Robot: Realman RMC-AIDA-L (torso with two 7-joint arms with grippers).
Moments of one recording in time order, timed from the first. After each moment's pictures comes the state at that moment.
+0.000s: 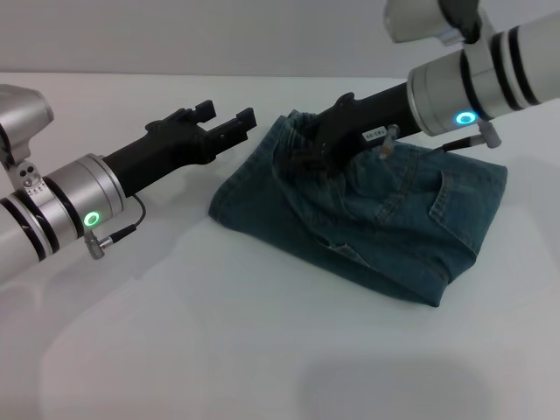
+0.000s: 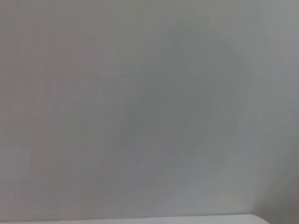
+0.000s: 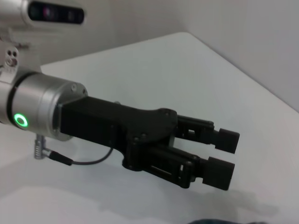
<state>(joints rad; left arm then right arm) -0.47 -2.07 1.43 0.49 0.88 0.98 -1.25 0.90 2.07 -1.15 -0.76 -2.14 -1.24 1.87</state>
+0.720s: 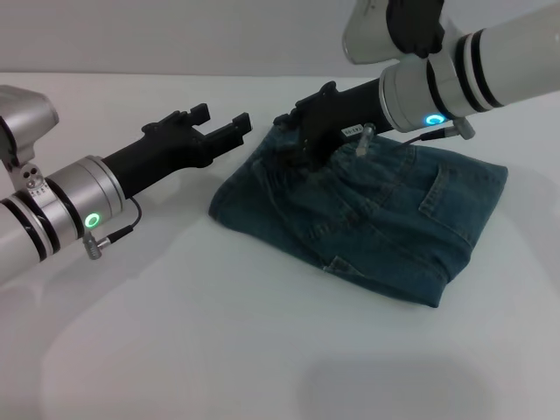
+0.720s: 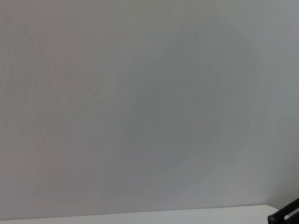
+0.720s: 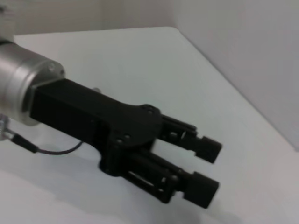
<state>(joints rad) -0.48 -2.07 1.44 0.48 0.88 0.95 -1.21 0.90 2.08 -1.33 -0.77 -2.09 -1.04 1.83</state>
